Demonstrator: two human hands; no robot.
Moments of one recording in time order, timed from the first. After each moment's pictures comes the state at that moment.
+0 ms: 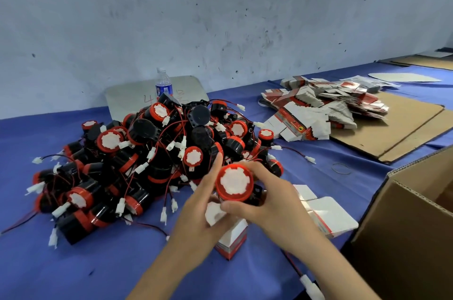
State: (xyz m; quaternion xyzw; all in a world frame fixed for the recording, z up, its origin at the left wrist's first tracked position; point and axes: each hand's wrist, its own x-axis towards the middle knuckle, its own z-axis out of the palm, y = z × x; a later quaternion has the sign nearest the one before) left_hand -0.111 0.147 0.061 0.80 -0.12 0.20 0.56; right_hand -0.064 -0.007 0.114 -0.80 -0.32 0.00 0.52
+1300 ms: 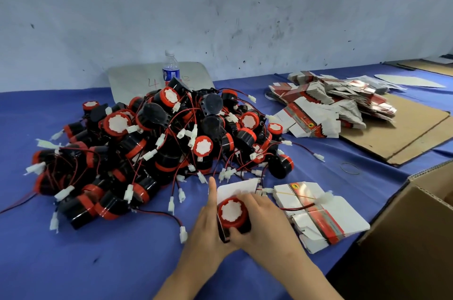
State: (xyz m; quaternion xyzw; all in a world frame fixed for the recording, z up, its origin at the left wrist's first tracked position) left_hand -0.100 0.160 -0.033 0.82 0.03 0.15 0.55; right_hand -0.061 0.029 0.045 -0.93 -0.30 -0.01 0.20
